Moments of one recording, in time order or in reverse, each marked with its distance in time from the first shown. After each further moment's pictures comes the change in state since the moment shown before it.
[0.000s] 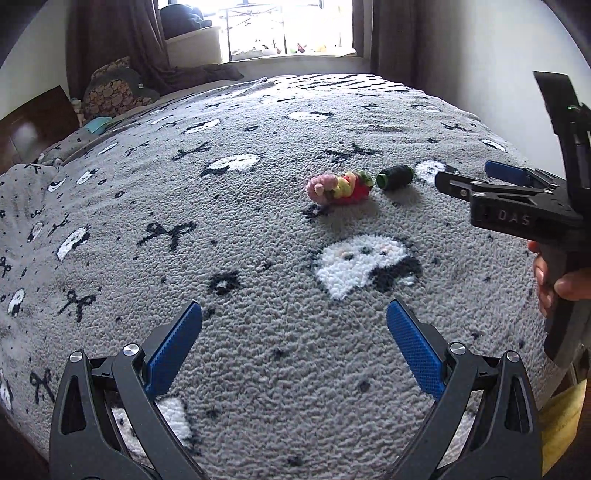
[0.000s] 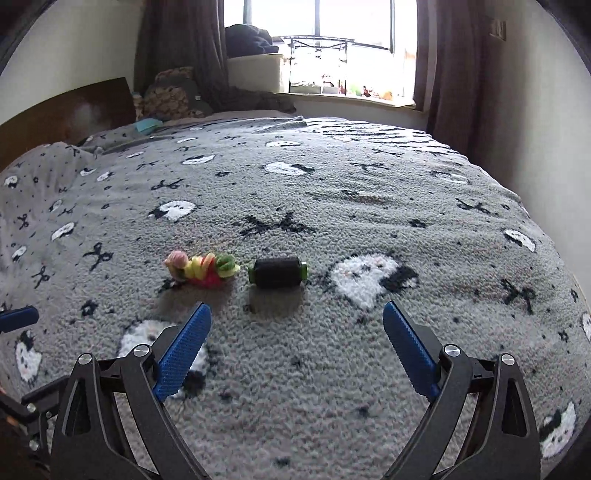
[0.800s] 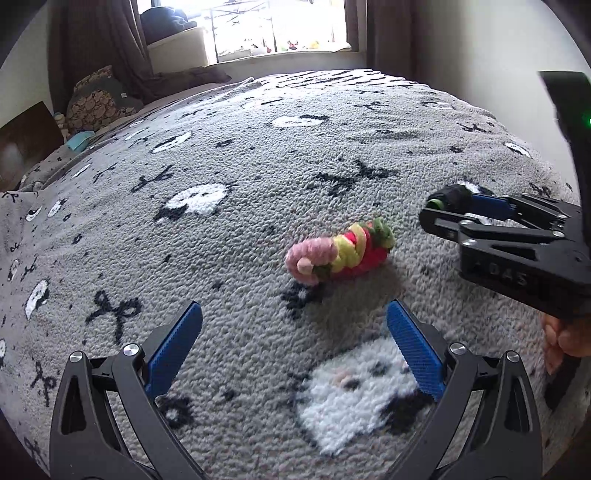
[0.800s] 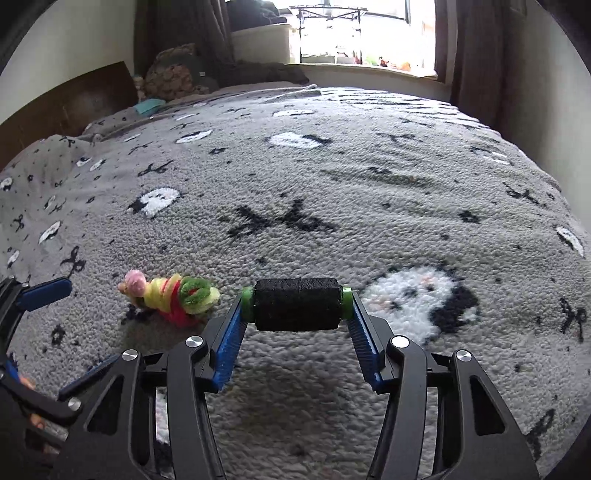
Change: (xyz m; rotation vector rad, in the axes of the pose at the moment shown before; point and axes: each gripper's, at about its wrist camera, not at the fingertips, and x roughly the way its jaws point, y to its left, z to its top) left arm 0.092 -0.024 0.068 0.032 -0.003 0.001; right arm 0.073 -0.013 0.019 0.022 0.089 0.072
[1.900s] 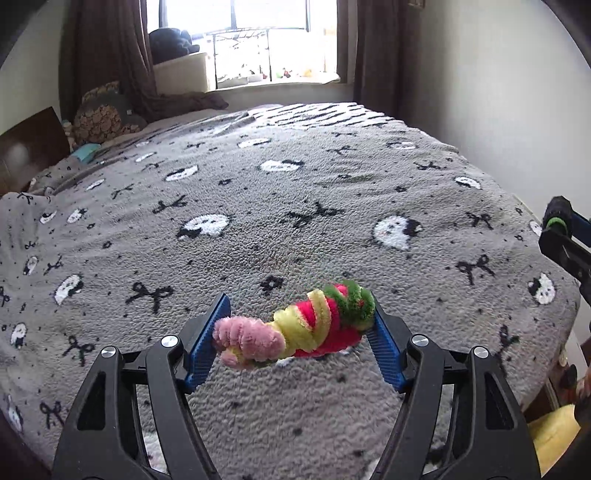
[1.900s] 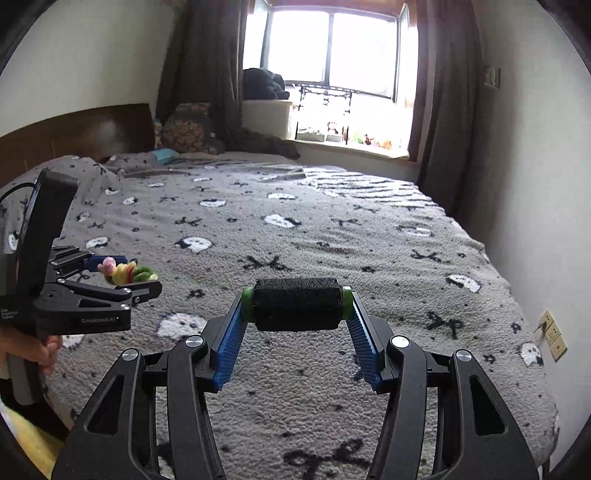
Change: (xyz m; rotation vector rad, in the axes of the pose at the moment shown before) left arm -0.155 -0.022 -0.015 -0.008 -0.107 -0.047; right arm -0.231 -0.001 -0.055 -0.101 -0.286 -0.074
